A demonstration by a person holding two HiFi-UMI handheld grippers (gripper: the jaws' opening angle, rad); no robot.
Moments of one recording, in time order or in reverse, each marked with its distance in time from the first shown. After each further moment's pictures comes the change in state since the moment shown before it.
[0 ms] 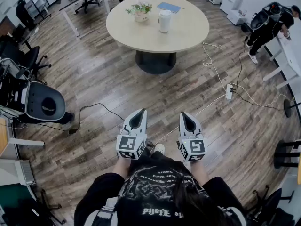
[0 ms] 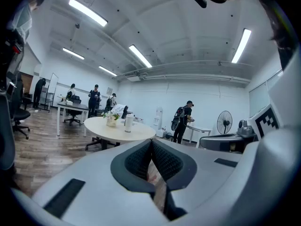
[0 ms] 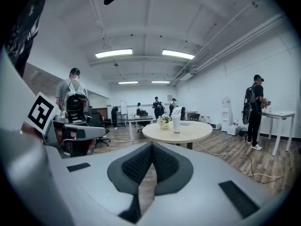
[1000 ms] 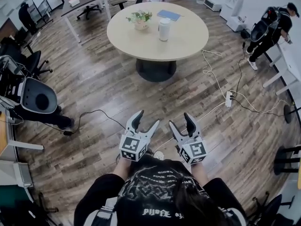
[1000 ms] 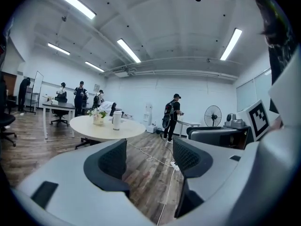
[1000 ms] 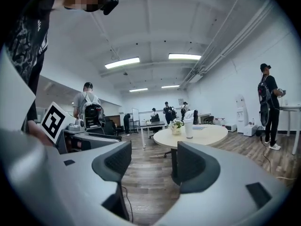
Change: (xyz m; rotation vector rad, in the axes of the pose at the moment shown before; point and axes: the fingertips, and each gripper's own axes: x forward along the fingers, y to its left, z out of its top) left arm 0.029 -0.026 -0.012 0.054 0.052 -0.132; right arm 0.015 0.004 0.007 0.020 -0.075 0.171
